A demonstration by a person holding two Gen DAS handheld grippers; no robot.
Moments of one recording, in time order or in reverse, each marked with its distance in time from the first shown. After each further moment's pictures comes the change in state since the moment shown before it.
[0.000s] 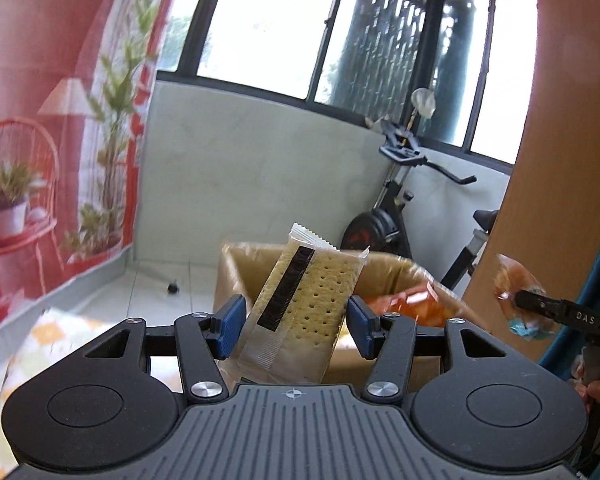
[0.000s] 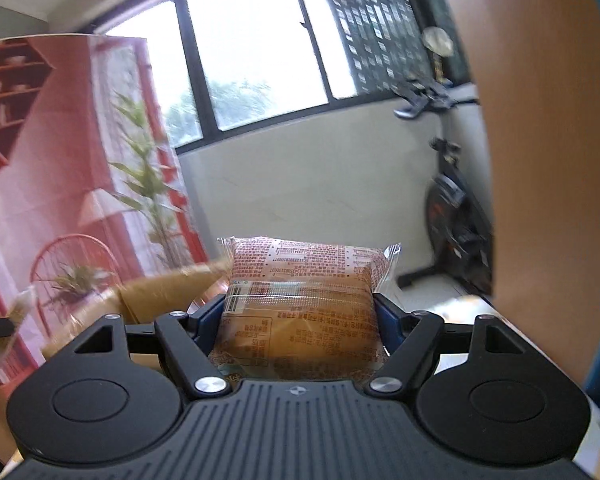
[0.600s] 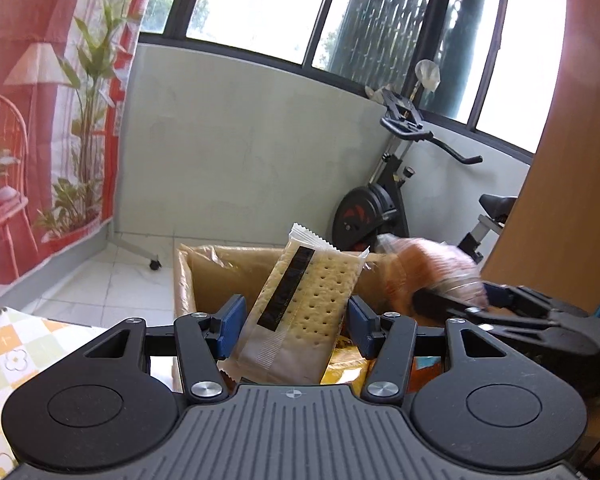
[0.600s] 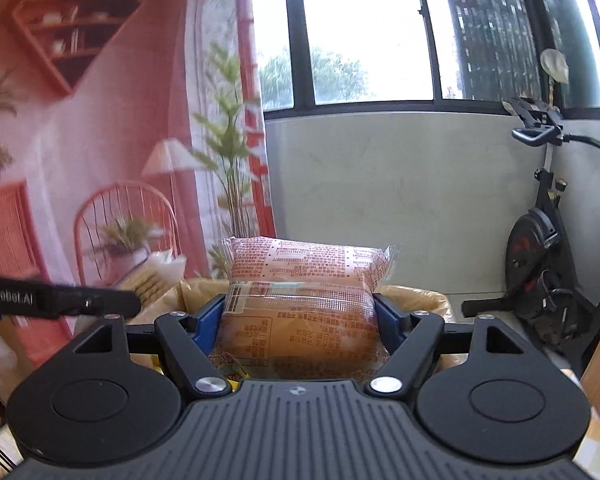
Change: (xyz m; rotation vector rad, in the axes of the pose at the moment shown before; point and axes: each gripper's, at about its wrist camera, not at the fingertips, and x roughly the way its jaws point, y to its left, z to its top) left arm 0.072 0.007 0.010 -0.045 0.116 -0.045; right arm 0.136 0.108 0.016 -0.244 0.086 0.164
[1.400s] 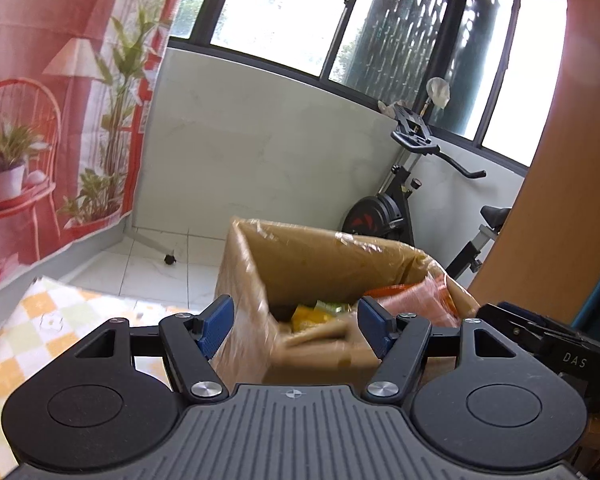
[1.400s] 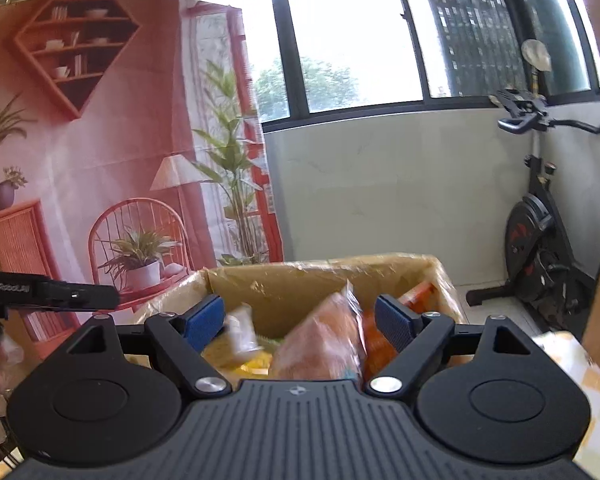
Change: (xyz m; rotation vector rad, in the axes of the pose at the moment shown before) left arm -0.076 0.023 -0.032 -0.052 -0.037 0.029; right arm -0.073 0.006 -0.042 0.099 -0.049 0.012
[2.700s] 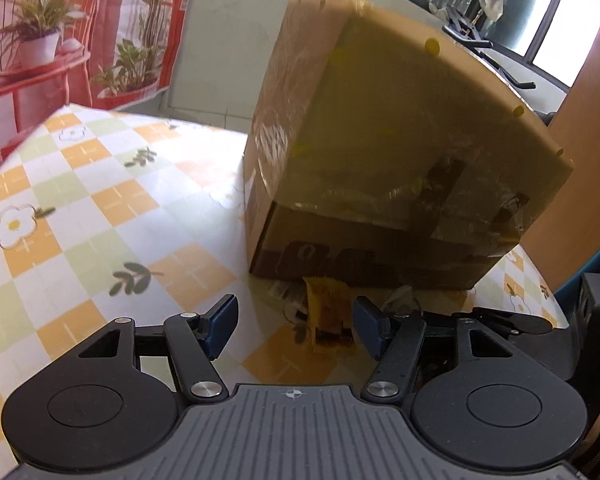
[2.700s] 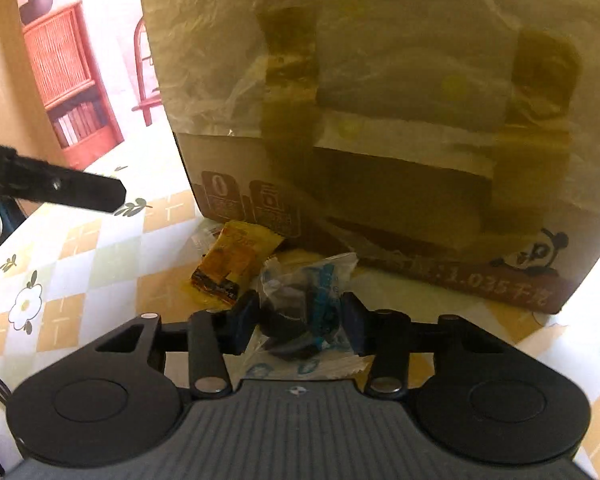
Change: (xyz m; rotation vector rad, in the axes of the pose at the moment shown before) left arm 0.034 0.031 -0.122 -0.088 0.306 0.086; right arm 0.051 0.029 -0.176 -0.144 0.503 0.147
